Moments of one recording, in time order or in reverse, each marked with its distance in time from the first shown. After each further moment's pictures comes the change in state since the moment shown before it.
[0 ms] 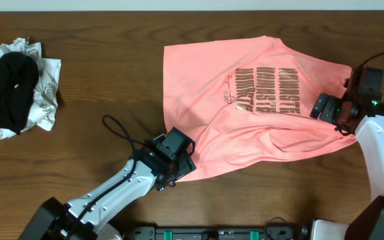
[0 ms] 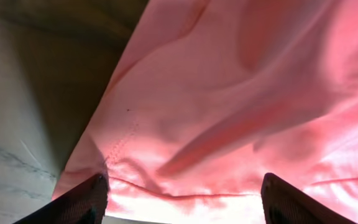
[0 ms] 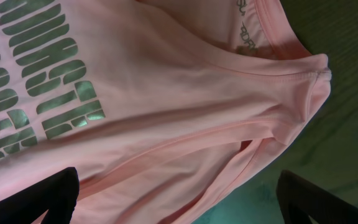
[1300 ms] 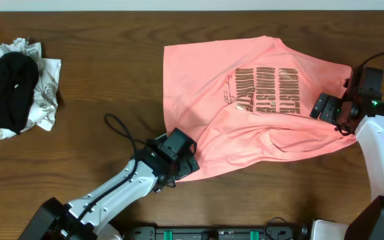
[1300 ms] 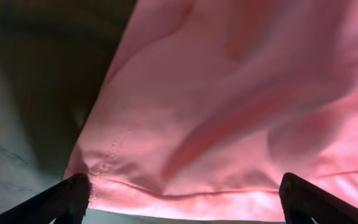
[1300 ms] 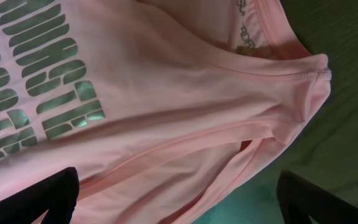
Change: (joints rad) left arm -0.018 0.000 0.006 -0.009 -0.009 -0.002; right arm 0.000 0.000 0.000 0.000 0.000 0.000
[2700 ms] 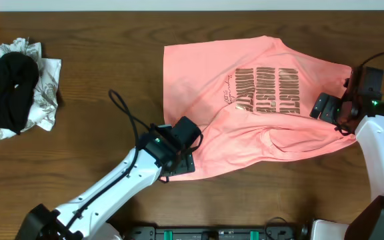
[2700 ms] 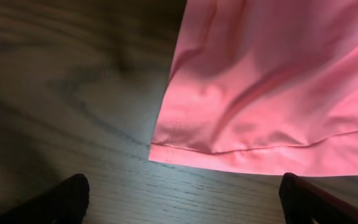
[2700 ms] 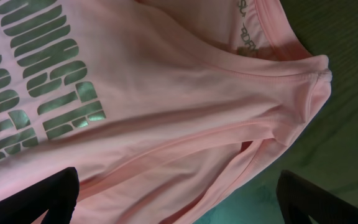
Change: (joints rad) left arm -0.030 0.000 0.266 -0.431 -0.167 0.261; right arm 0.000 0.000 0.000 0.002 -0.002 0.000
